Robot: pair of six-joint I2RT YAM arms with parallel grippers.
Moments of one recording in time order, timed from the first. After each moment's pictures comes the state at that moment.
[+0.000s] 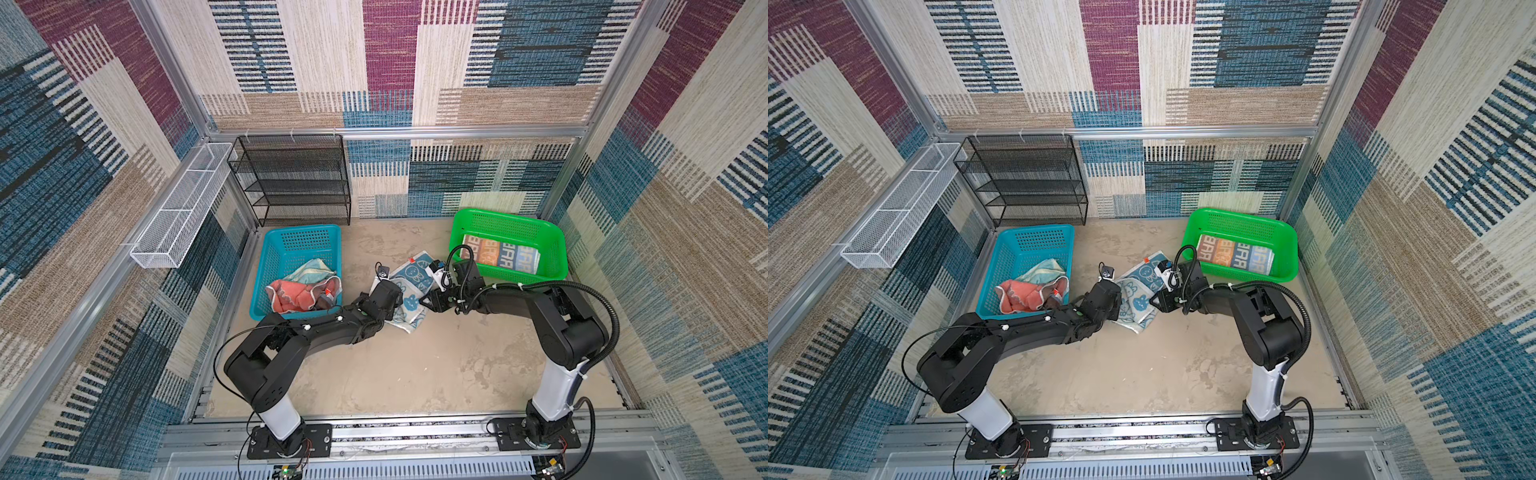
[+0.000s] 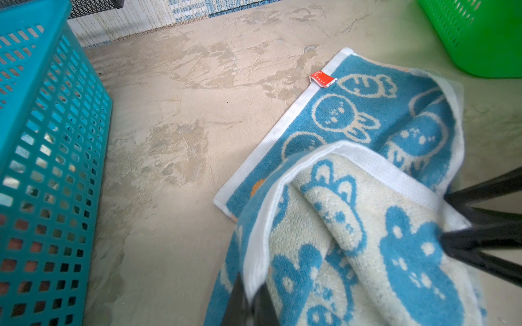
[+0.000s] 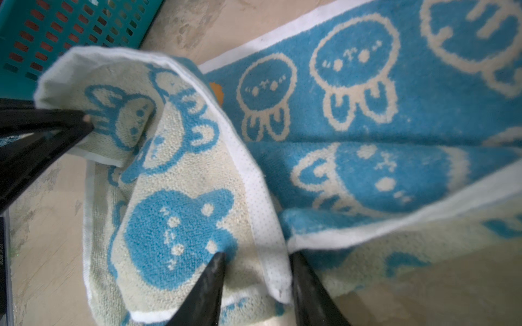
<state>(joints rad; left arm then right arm) -0.74 1.68 0.89 0.00 -0.49 -0.30 0.38 1.86 0.94 0.06 -0.53 0.08</state>
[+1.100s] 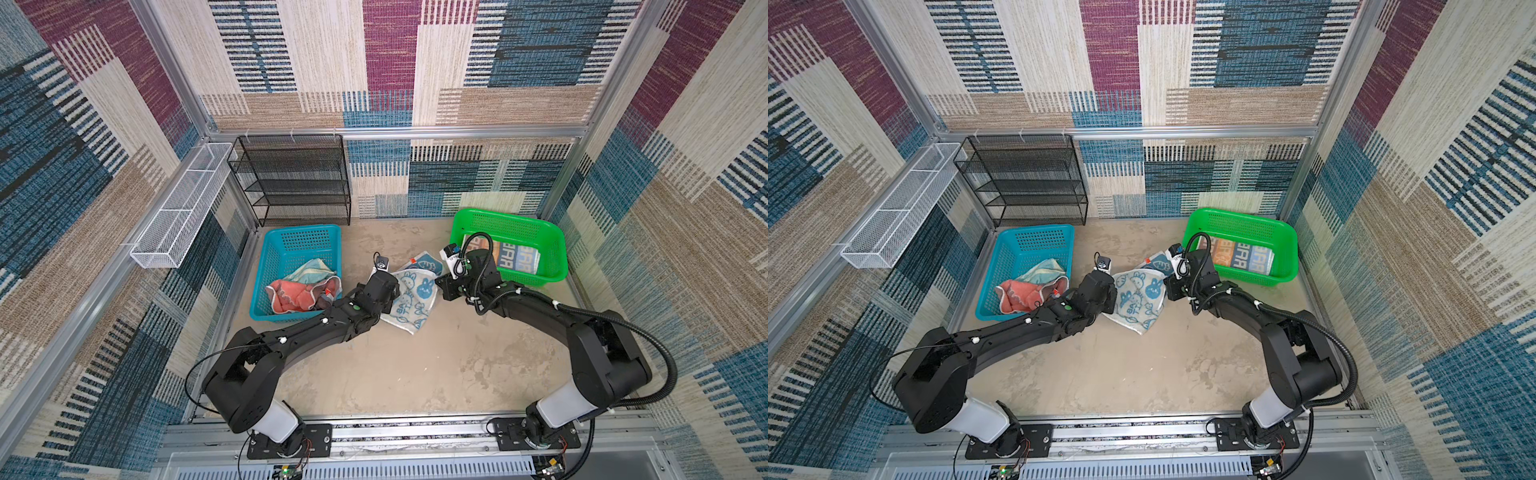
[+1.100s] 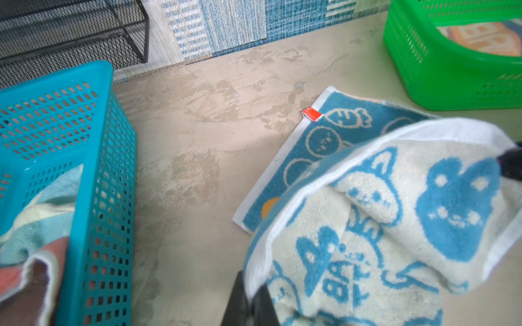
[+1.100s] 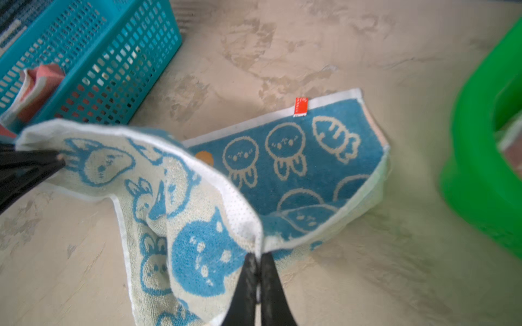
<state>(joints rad) -0.74 1.53 0.98 -0.18 -0.47 -0.23 0.38 1.53 0.91 -0.03 -0.26 0.10</state>
